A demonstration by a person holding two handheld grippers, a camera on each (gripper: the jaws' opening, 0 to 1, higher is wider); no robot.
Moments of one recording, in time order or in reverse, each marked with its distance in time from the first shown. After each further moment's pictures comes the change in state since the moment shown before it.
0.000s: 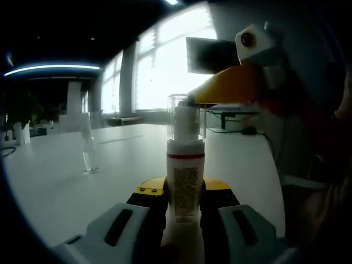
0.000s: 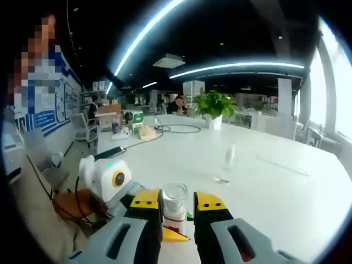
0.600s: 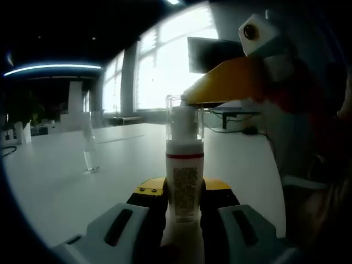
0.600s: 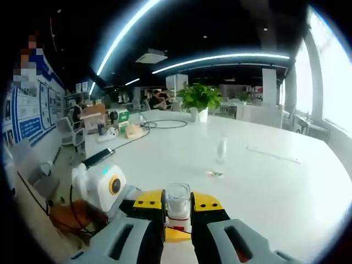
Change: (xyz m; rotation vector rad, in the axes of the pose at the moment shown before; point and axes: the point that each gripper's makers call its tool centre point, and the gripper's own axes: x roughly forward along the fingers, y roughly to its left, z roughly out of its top) left arm -0.001 0.003 -0.001 -0.001 0.003 0.016; right arm 0.003 0.004 -0.003 0.060 0.048 -0.160
